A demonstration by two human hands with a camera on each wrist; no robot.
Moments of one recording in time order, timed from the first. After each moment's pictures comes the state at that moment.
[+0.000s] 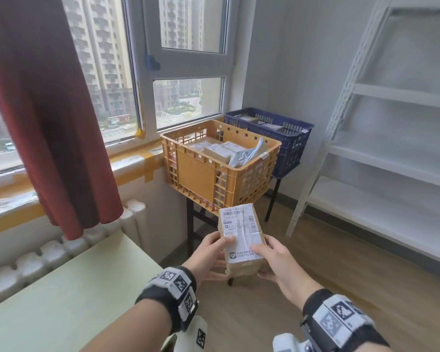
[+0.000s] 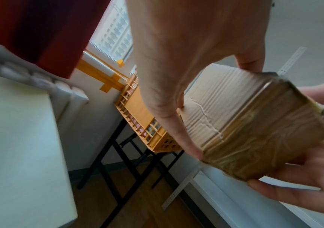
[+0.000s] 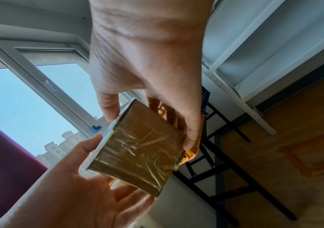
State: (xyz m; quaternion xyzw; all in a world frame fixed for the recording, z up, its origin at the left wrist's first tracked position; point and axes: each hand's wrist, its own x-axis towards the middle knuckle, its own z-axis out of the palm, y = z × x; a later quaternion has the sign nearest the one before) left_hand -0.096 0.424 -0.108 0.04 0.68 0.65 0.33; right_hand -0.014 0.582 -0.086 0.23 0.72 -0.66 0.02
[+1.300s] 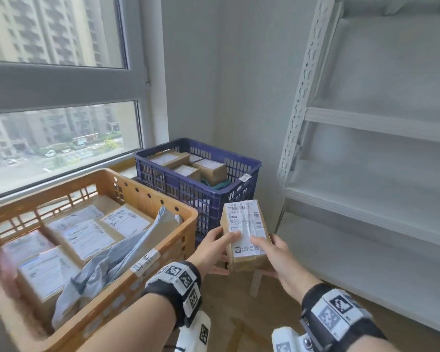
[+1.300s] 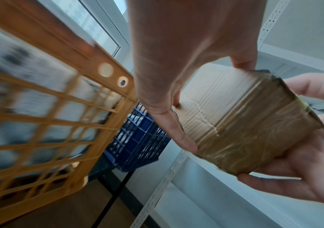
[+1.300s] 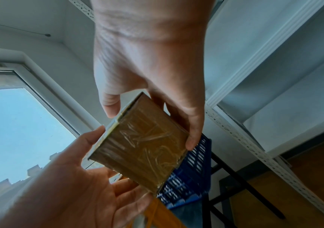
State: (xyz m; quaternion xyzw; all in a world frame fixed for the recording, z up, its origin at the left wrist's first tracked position) left_hand -0.422 0.882 -0.064 0.11 0.70 0.63 0.33; right_hand -0.327 1.021 -0.055 0.27 0.70 -0.66 -0.08
